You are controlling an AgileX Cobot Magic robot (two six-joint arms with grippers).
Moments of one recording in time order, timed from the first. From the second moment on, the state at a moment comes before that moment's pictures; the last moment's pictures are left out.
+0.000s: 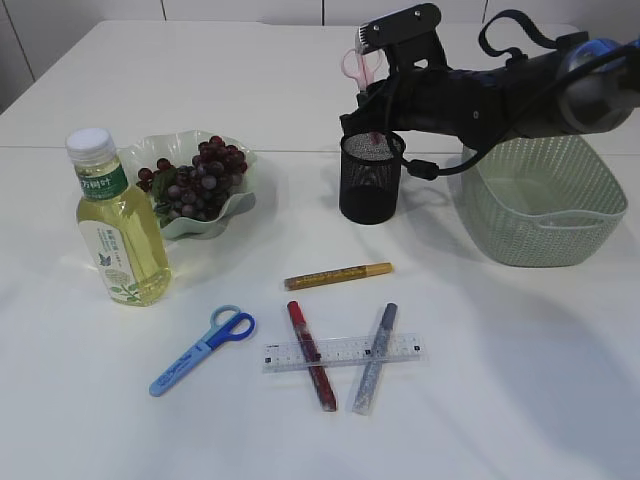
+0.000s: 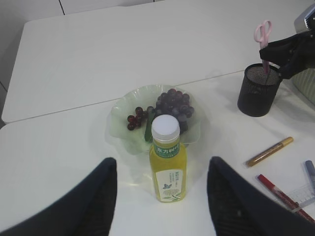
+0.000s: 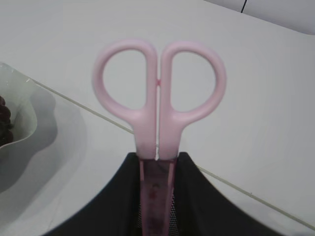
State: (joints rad) left arm -0.25 0.77 -0.94 0.03 0.68 0.01; right arm 0.31 2.13 -1.52 -0.06 -0.15 -0.14
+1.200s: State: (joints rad) left arm -0.25 0.77 -0.94 0.01 0.68 0.01; right arm 0.31 1.99 -1.52 -0.02 0.15 -0.14
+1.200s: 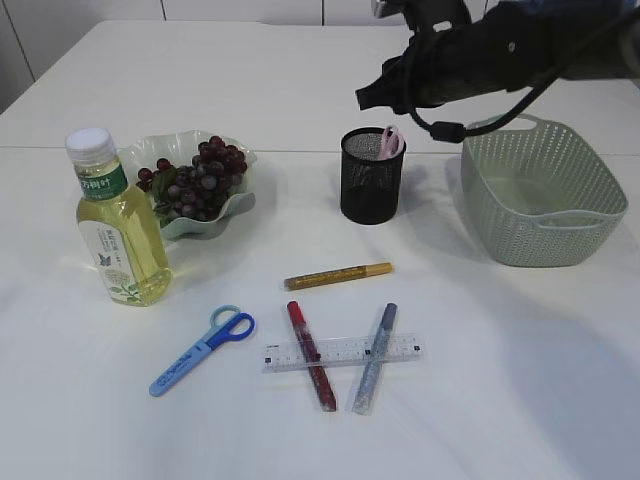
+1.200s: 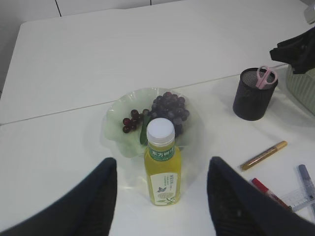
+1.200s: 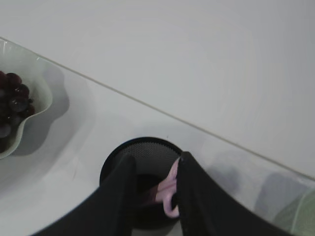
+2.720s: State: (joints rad) left arm -0.49 1.17 -1.14 -0.16 1.10 0.31; right arm 0.31 1.53 -1.36 0.26 1.23 0.03
